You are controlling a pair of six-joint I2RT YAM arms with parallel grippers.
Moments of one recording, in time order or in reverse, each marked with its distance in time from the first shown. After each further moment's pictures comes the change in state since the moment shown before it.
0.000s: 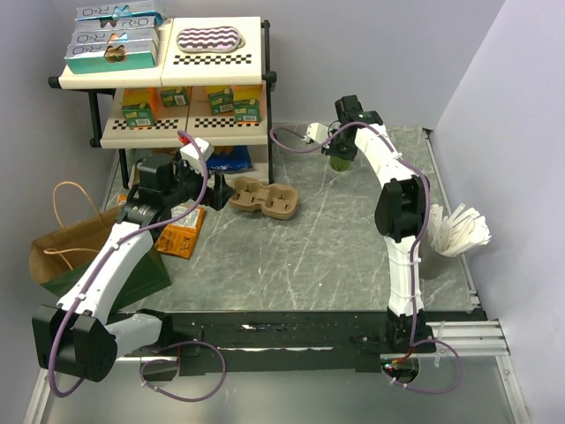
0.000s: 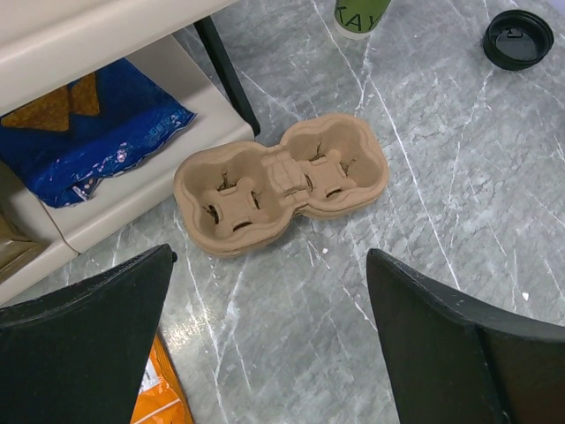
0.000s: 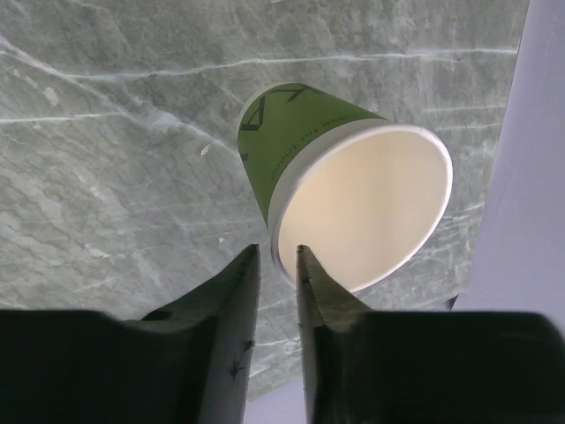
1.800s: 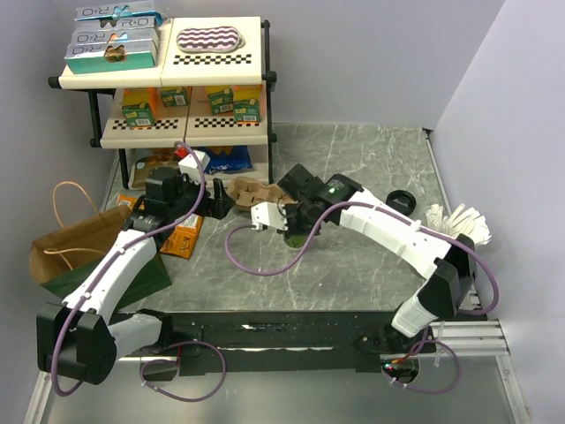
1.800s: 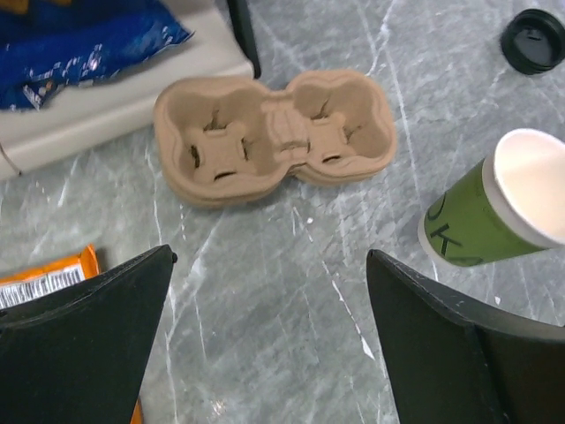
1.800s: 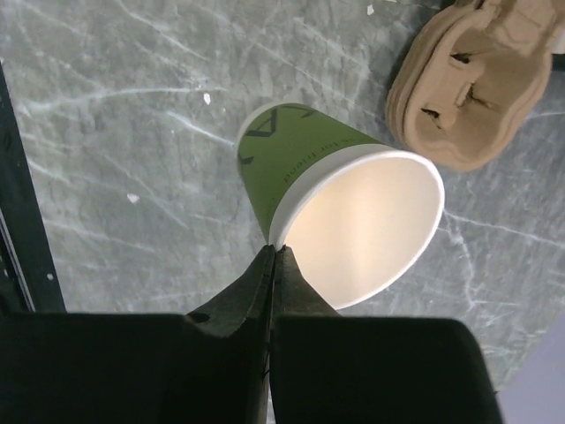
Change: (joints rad) left arm 0.000 -0.016 -0.135 0.044 -0.056 -0.169; right arm 0.618 -0.733 -0.725 -0.069 -0.044 0.286
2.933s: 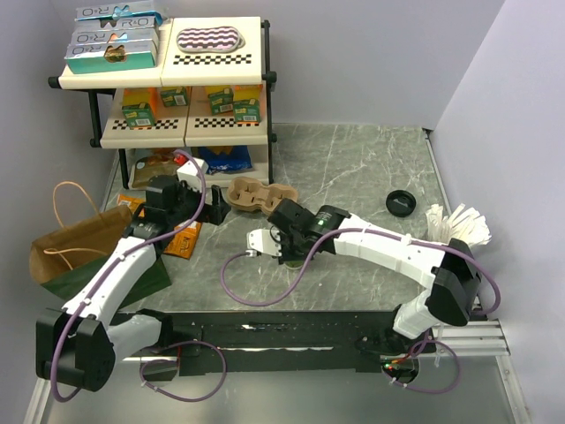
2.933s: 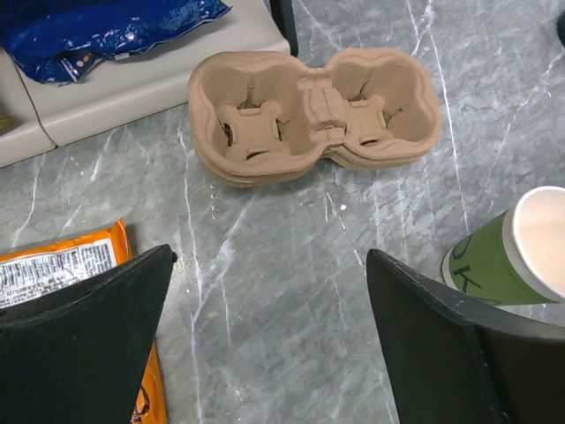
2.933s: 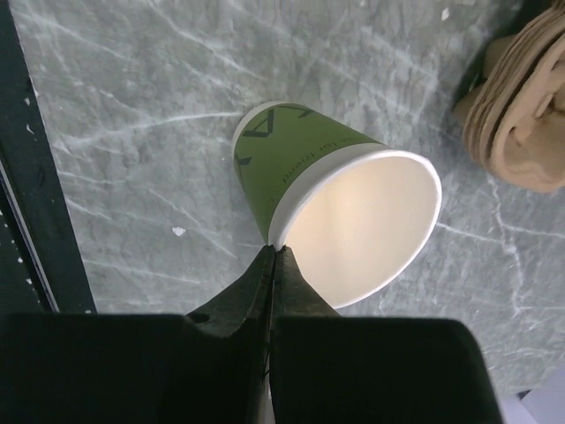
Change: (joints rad) left arm 0.000 -0.042 -0.077 0.021 -0.078 0.031; right arm 0.145 -0.048 -0.253 0.183 0.116 0.166
